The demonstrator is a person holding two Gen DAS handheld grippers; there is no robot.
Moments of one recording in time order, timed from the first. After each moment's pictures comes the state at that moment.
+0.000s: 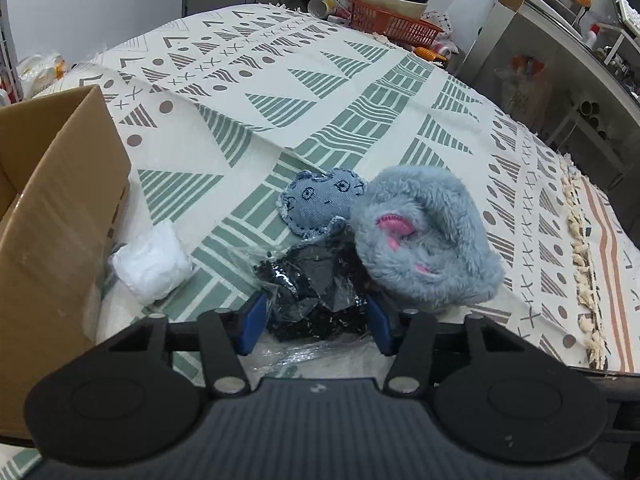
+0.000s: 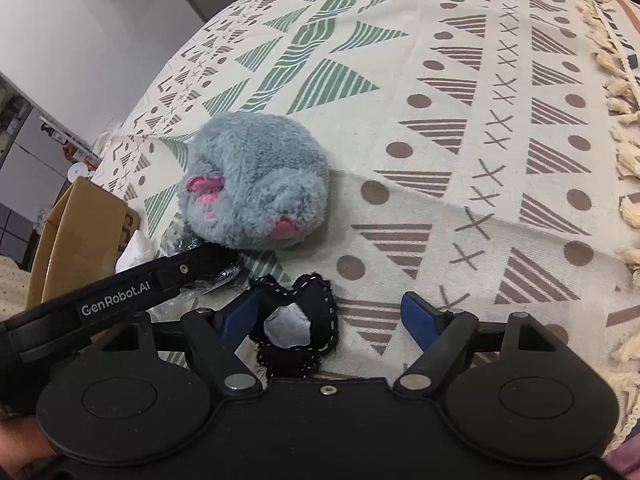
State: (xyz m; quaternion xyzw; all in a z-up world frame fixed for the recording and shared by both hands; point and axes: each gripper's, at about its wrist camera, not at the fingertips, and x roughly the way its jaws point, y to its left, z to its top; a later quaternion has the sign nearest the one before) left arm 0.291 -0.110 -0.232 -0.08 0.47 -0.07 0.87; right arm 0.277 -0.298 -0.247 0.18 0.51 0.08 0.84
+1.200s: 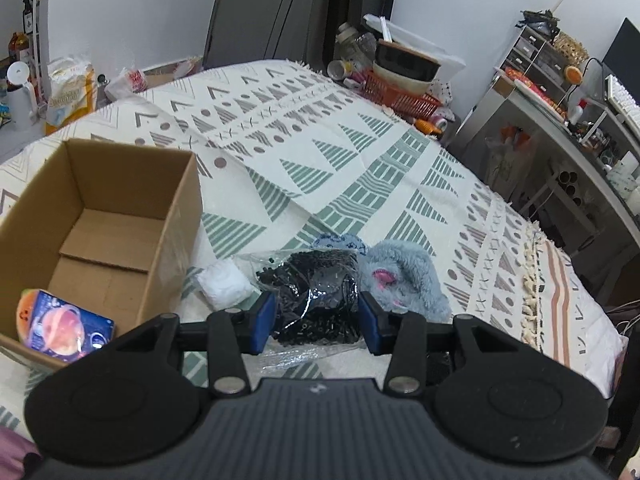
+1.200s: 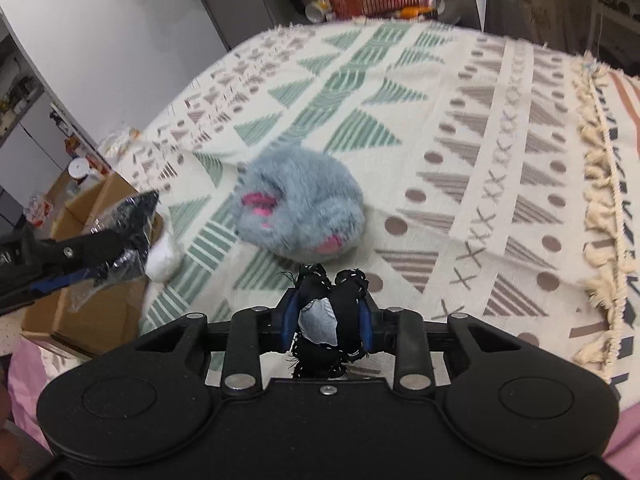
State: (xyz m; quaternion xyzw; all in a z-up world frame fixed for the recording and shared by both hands) left arm 0.244 -0.059 -0.147 -0.14 0.42 -0.06 0.90; right arm 0.247 -0.274 -0.199 0.12 0.46 0.07 0.88
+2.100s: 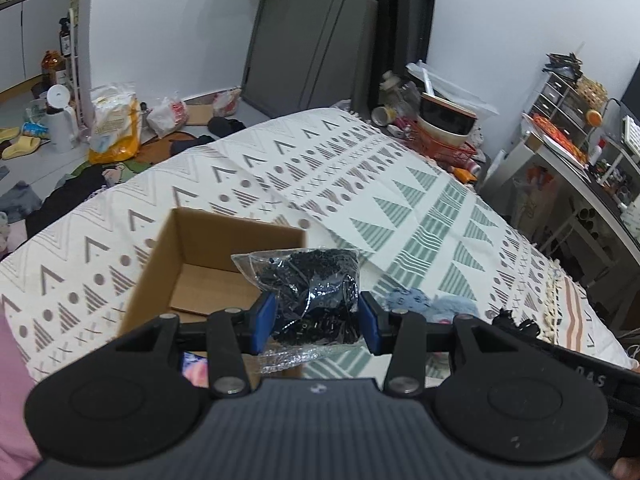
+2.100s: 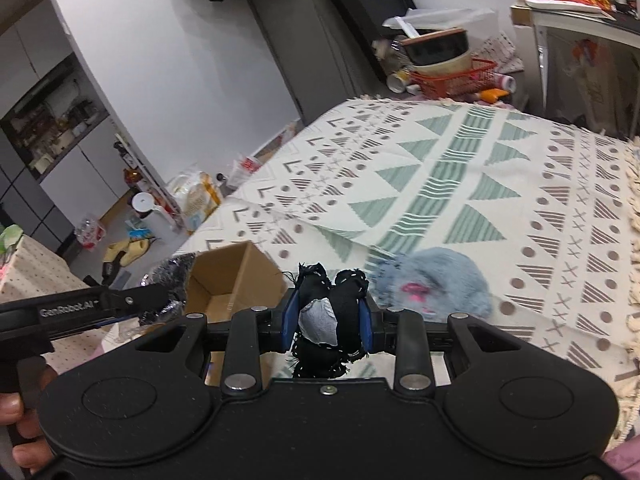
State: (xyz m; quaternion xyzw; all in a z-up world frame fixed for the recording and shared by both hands) left arm 0.233 0.039 -0.083 -0.13 0.40 -0.01 0.91; right arm 0.237 -0.197 -0.107 0.13 0.38 0.14 0.91
